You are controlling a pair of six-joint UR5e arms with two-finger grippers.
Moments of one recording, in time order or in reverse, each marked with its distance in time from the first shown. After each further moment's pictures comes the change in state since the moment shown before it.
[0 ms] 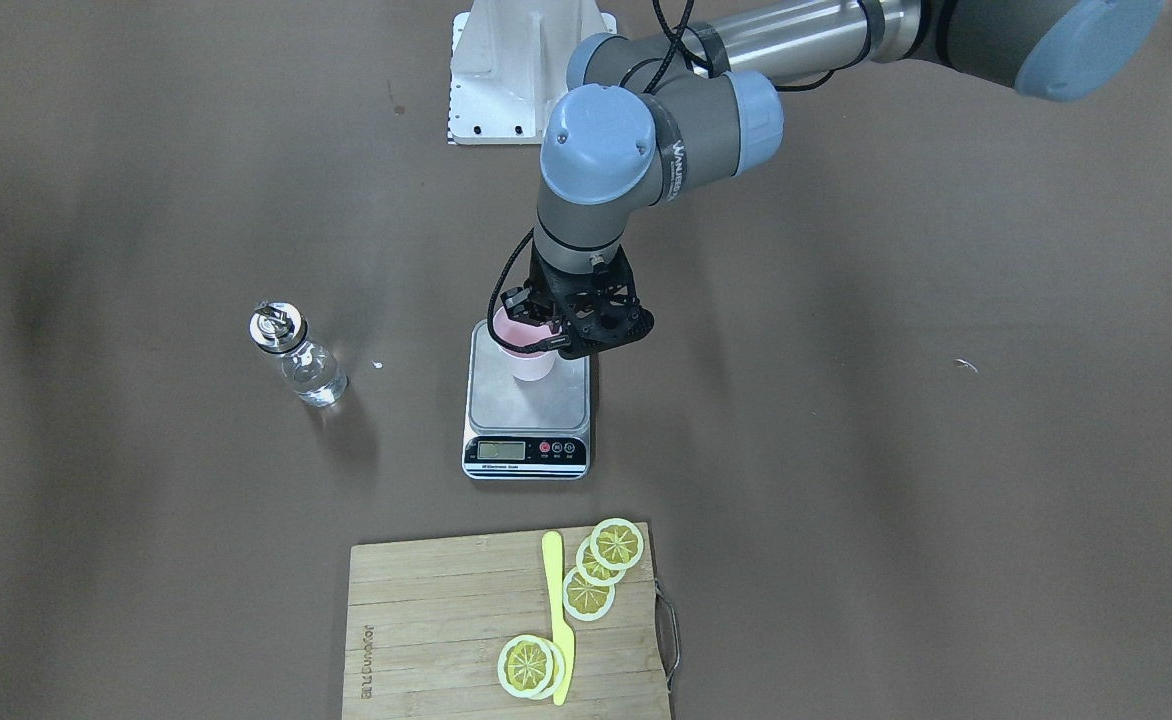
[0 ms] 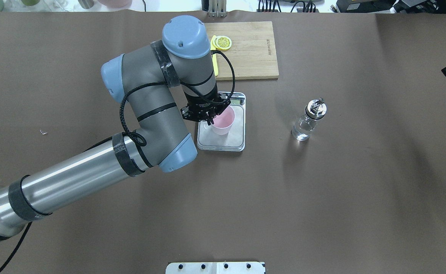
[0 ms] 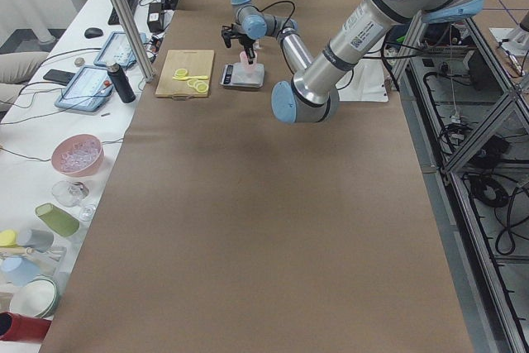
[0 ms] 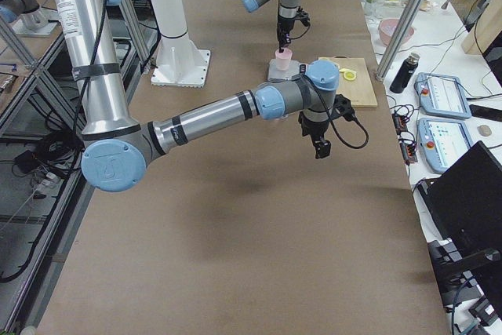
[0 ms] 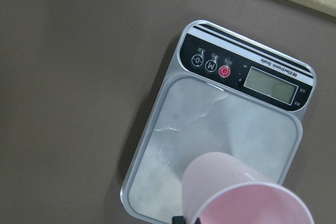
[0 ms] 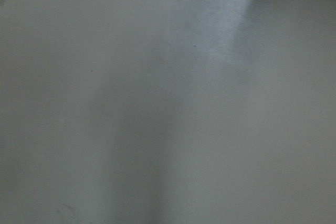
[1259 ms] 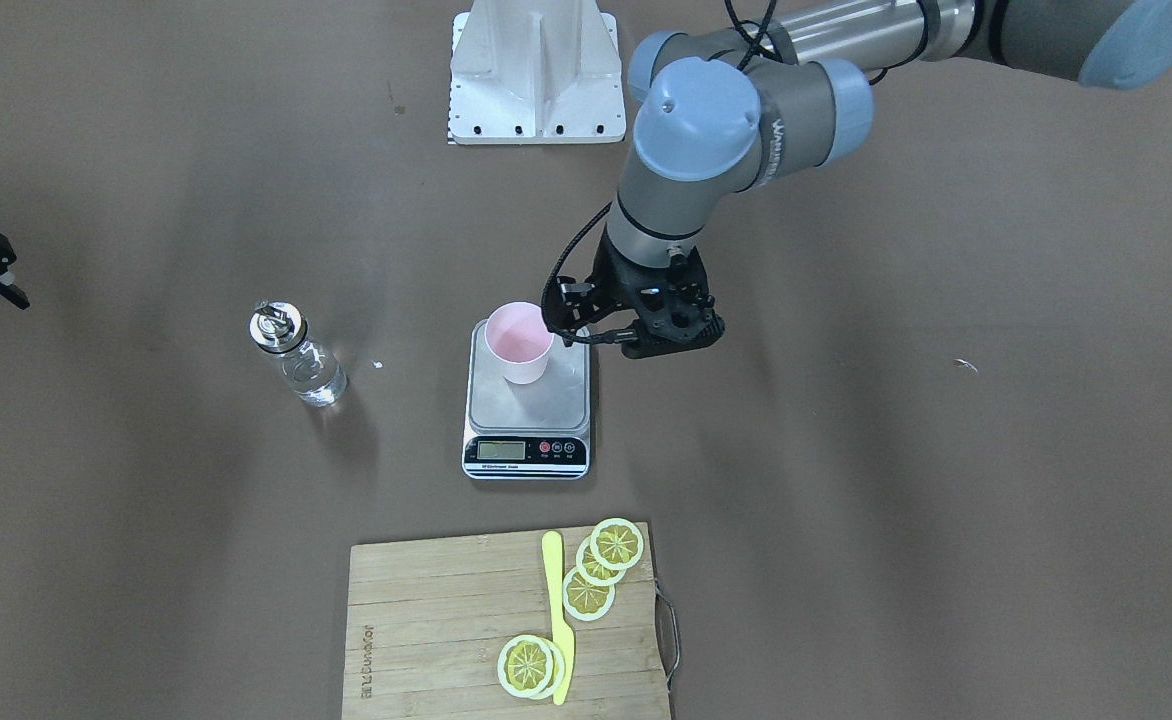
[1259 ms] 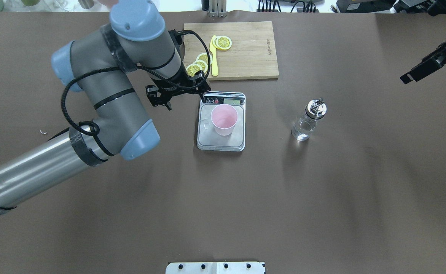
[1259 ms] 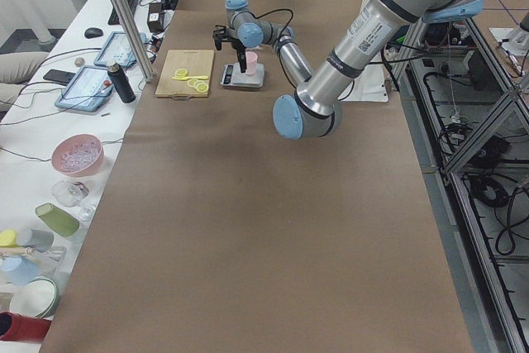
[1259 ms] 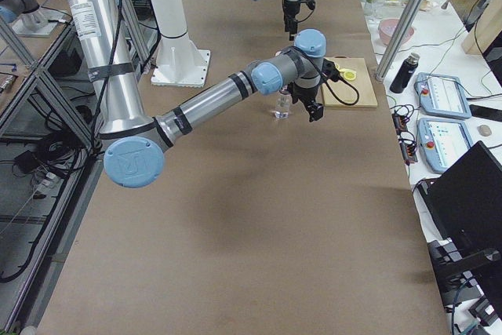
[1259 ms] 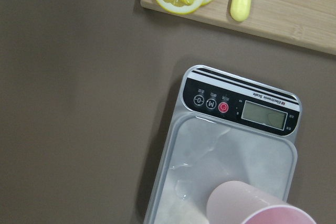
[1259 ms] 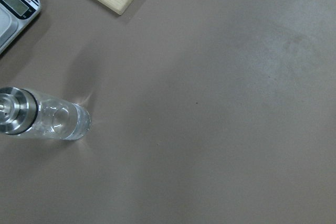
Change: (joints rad) left arm -0.116 0.145 -0.166 -0.032 -0.039 0.152; right arm -0.118 0.032 0.125 0.030 0.037 0.003
